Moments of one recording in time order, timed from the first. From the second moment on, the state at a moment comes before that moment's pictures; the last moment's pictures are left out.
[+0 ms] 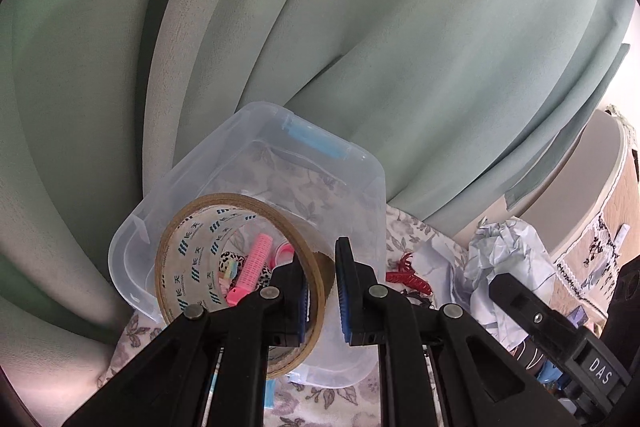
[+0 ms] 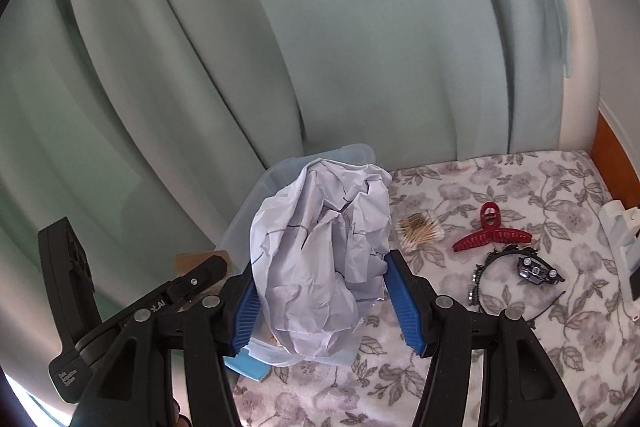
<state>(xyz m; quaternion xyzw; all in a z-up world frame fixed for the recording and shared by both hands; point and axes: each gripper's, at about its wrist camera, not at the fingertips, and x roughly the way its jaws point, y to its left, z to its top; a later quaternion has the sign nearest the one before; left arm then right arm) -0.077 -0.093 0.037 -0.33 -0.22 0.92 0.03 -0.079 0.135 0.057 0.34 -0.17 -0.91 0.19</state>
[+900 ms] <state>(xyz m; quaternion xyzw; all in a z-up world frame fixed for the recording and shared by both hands) -0.096 -0.115 0.016 -0.34 -0.15 0.93 -0.02 -0.130 0.066 0.029 0.39 -0.13 -0.88 0.26</state>
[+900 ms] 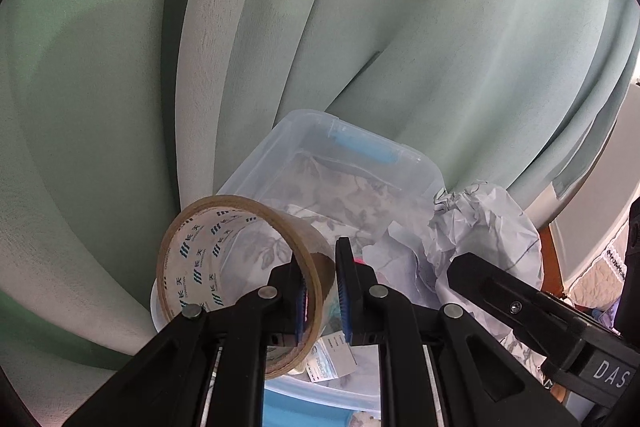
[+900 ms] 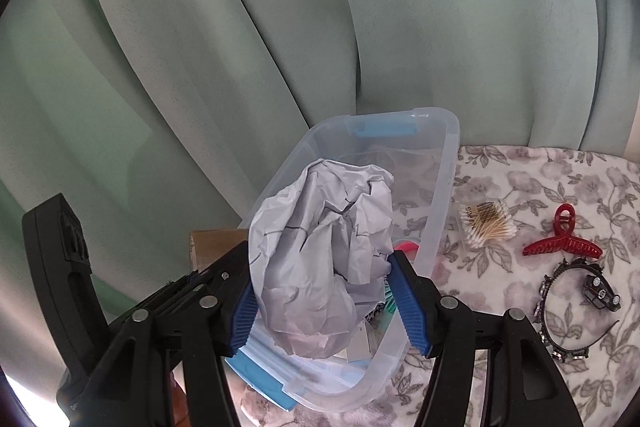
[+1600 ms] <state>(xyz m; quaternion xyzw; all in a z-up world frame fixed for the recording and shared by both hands) -0.095 -0.113 0.021 -0.34 -0.16 0.93 -0.03 -0.132 0.078 0.028 0.38 -0.14 -0.88 0.26</state>
